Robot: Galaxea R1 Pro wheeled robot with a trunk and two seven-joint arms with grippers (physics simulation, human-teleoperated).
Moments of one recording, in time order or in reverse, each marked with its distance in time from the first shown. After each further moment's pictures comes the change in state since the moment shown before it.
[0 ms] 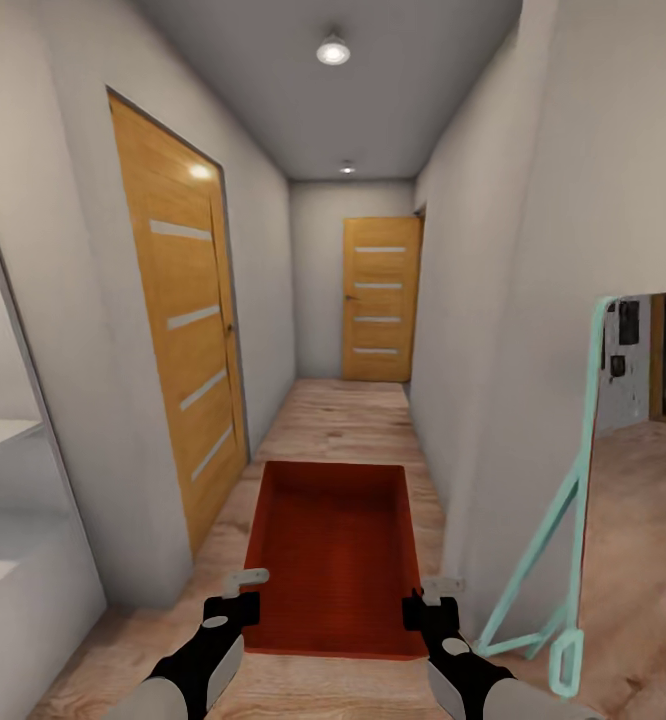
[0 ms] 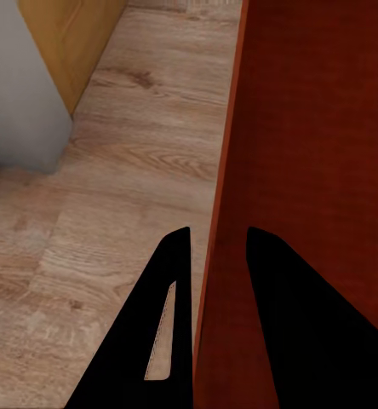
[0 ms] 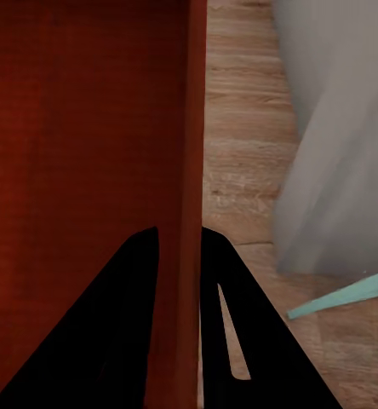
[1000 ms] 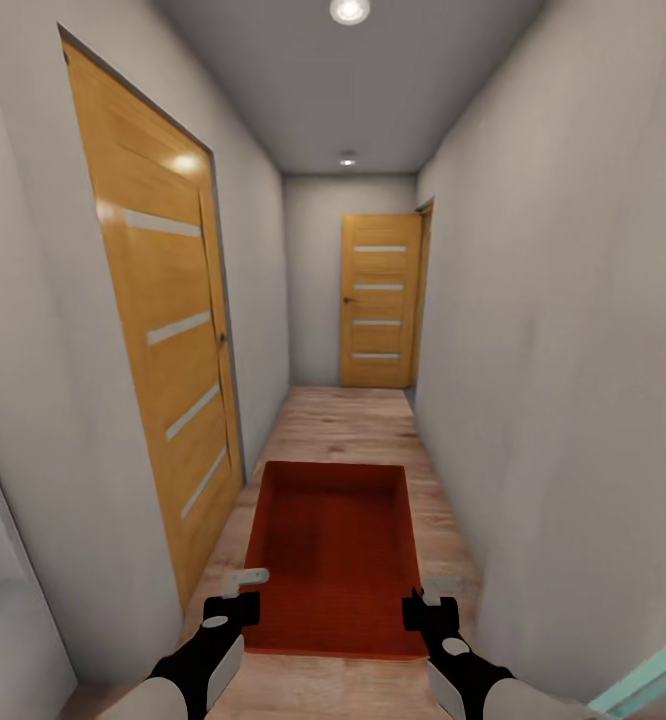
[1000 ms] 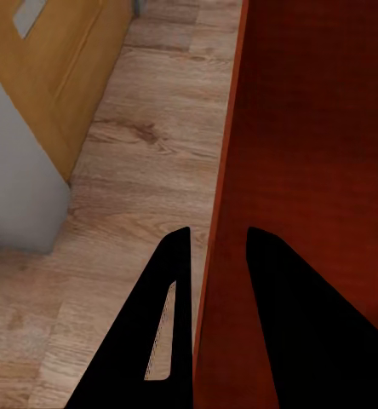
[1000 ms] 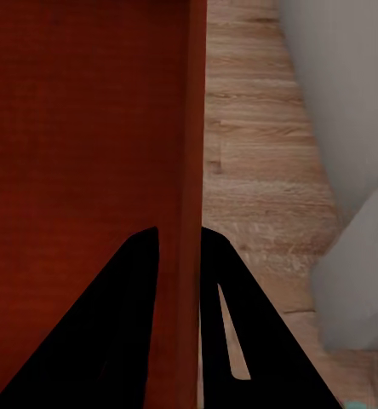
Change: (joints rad) left arm 0.000 0.000 0.000 -0.001 0.000 0.002 0.000; right arm 0.000 0.000 -0.002 0.000 0.003 0.001 0.000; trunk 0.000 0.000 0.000
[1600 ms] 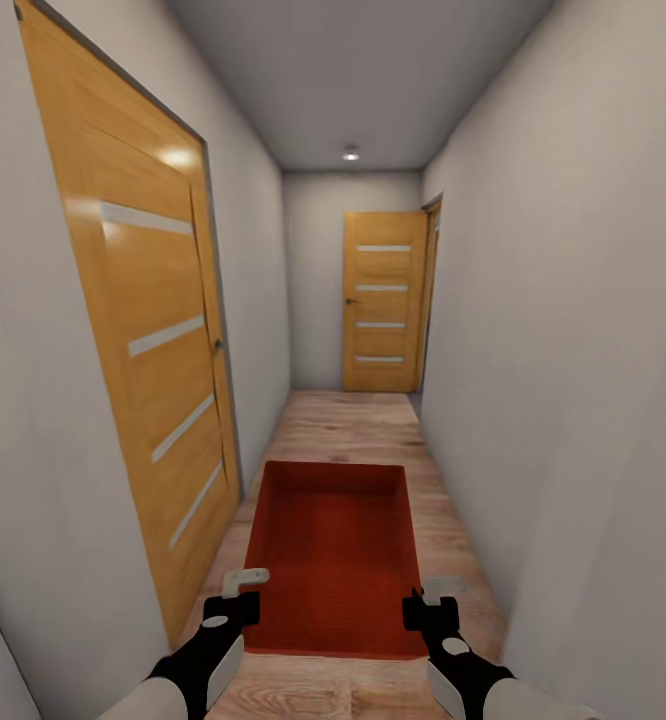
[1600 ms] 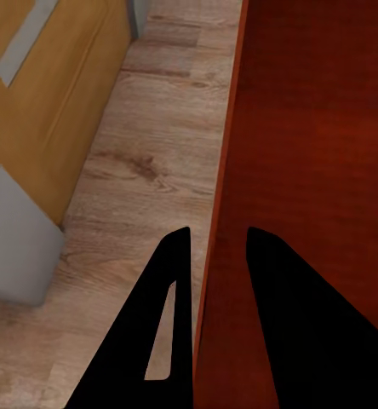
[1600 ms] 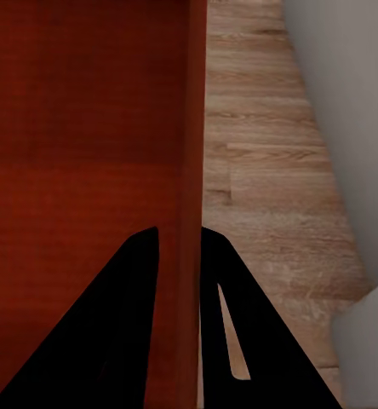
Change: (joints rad) left arm 0.000 0.000 0.000 0.000 0.000 0.000 0.000; right arm -0.001 0.000 0.001 0.000 -0.001 0.000 0.000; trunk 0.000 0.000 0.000
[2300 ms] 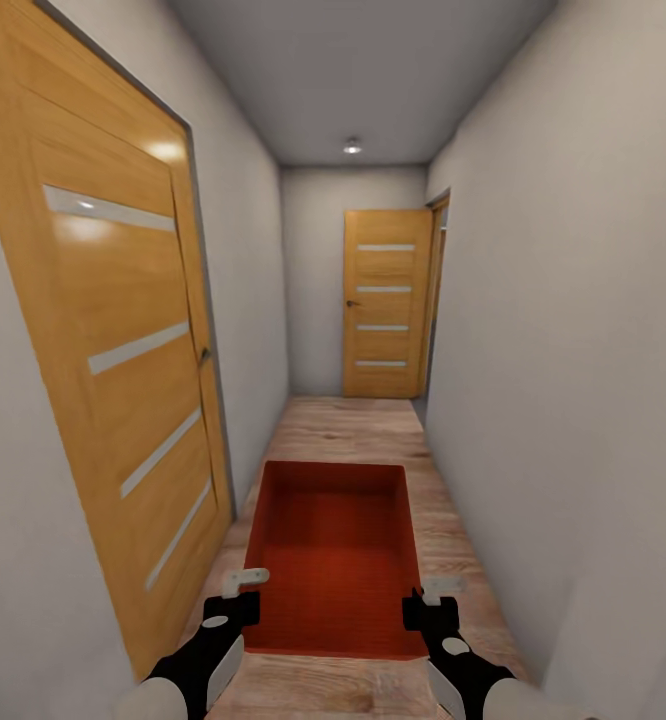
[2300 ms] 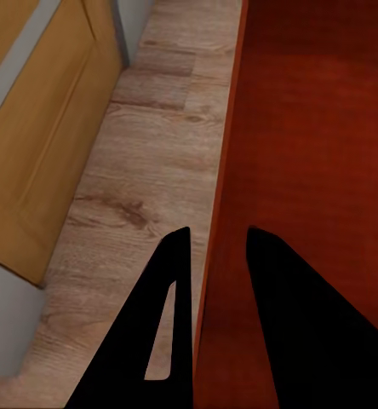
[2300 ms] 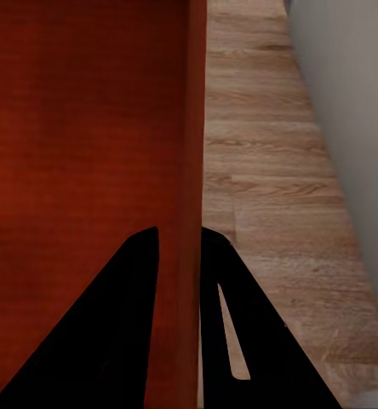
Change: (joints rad) left arm 0.001 0.000 0.000 0.000 0.001 -0.001 0.000; right arm 0.000 0.000 0.002 0.000 -0.001 0.000 0.000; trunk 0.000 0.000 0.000
